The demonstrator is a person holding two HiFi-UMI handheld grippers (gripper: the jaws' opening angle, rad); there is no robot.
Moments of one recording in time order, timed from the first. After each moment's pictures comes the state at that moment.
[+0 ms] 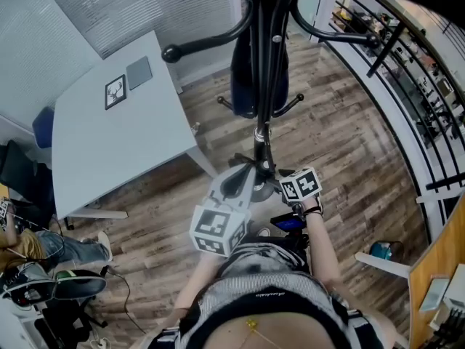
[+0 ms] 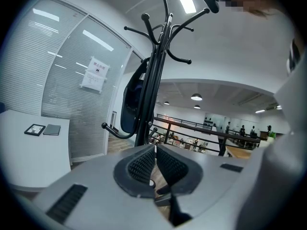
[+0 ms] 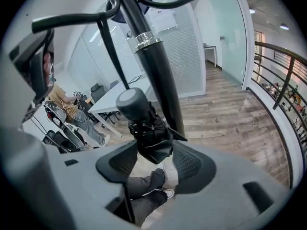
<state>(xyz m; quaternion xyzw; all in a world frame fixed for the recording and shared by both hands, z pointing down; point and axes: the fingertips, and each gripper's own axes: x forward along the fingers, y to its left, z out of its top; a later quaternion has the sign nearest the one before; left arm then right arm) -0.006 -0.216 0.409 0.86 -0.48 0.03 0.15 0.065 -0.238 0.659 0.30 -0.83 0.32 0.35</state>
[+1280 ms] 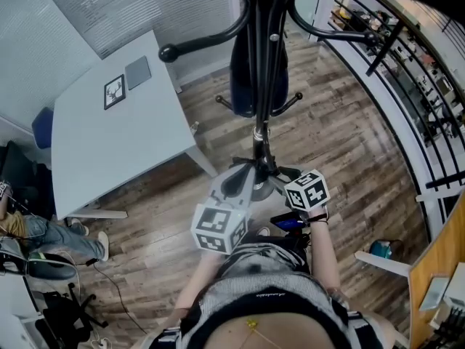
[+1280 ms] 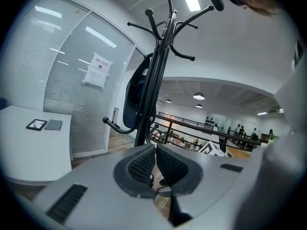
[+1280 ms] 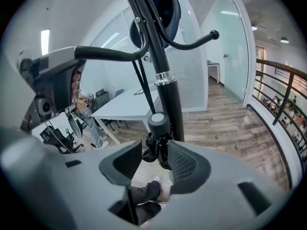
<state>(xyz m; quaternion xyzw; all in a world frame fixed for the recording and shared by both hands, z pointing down) -0.005 -0.218 0.421 0.86 -0.48 0.04 0.17 0.063 -0.234 0.598 0.31 -0.87 0.25 0.30</state>
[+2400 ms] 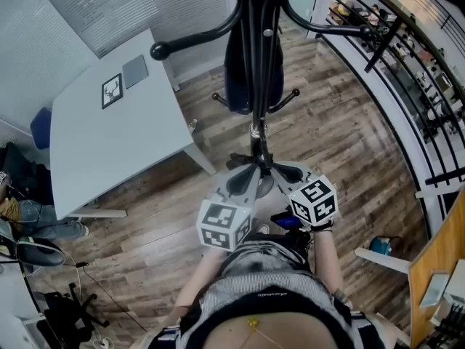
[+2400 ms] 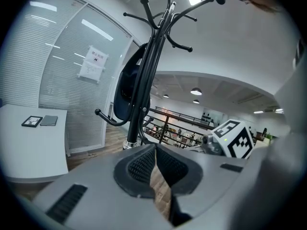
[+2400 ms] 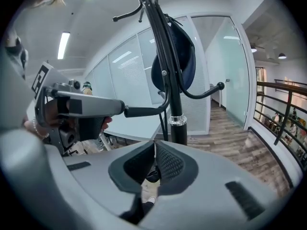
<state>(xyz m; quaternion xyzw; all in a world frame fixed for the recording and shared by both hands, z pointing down) 0.017 -0.213 0.436 0.86 -0.46 0.07 0.19 0.054 -0.226 0.507 0.33 -0.91 0.16 0.20</state>
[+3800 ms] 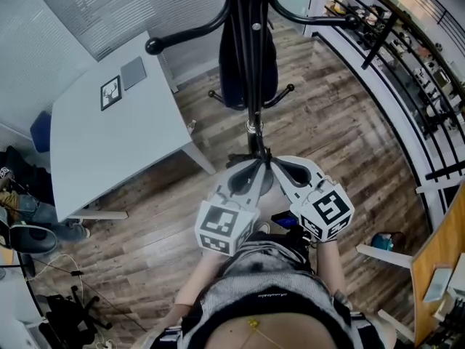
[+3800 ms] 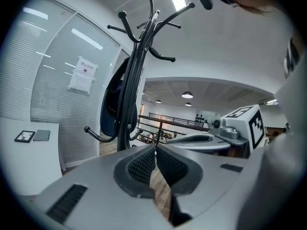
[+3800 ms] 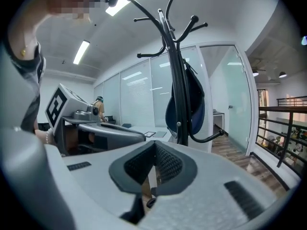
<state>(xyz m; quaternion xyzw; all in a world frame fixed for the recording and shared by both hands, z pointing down) 0.036 -0.197 0.394 0.89 -0.43 0.05 0.13 0.051 -0.197 0.396 0.34 -0.94 0.06 0.09</state>
